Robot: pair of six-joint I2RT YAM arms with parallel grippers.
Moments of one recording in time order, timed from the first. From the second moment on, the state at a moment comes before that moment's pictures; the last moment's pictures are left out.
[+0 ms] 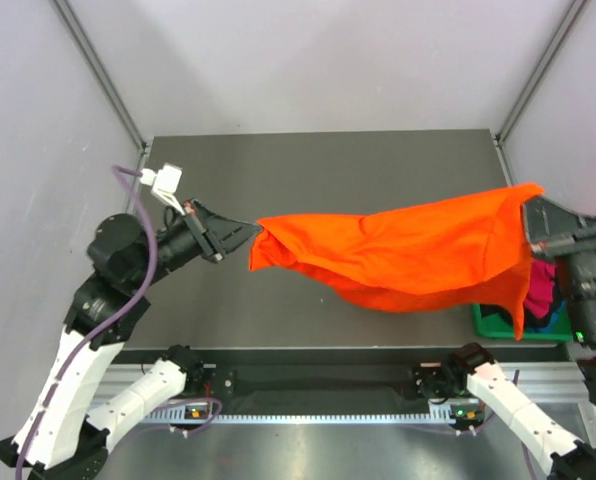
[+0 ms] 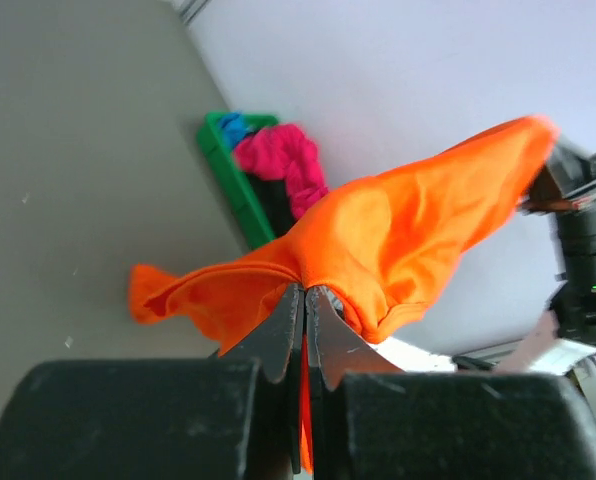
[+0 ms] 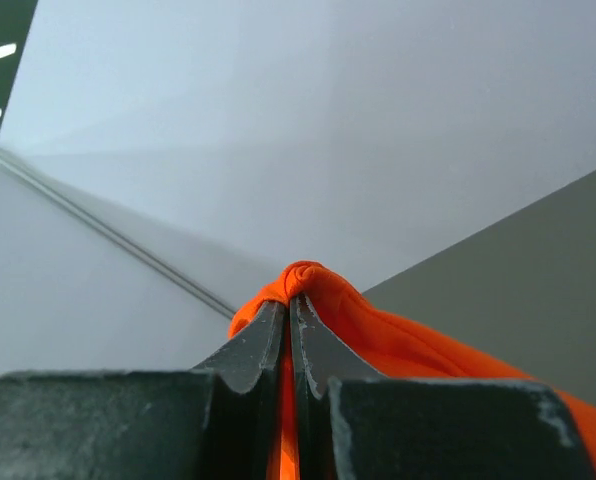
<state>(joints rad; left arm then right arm) -0.50 0.75 1.25 -0.51 0.39 -0.85 0.42 0.49 1.39 -0.63 0.37 0.75</state>
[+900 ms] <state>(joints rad) -0.02 1.08 0.70 -0.44 0.27 -0.81 0.45 2.26 2.01 0.18 -0.34 0.66</state>
